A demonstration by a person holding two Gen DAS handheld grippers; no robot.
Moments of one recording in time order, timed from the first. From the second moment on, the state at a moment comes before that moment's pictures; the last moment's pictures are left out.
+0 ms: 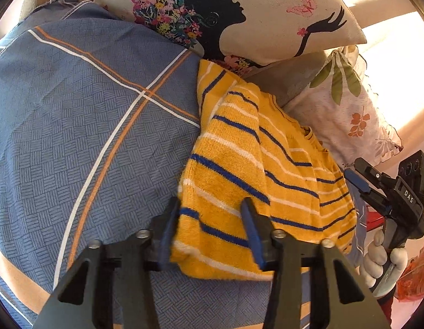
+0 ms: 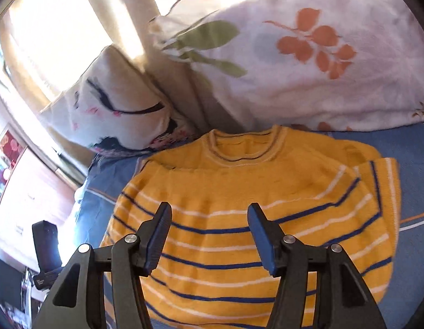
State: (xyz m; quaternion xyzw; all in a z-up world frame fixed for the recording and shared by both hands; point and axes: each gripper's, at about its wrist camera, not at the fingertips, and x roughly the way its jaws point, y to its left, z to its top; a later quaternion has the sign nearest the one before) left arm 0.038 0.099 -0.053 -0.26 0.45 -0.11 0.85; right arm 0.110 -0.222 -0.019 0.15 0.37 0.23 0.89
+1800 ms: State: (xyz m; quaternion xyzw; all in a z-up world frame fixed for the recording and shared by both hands) left arm -0.002 0.004 -0.008 -0.23 0.44 -0.19 0.85; right arm 0.099 -0.387 -0.045 0.21 0.39 0.04 0.89
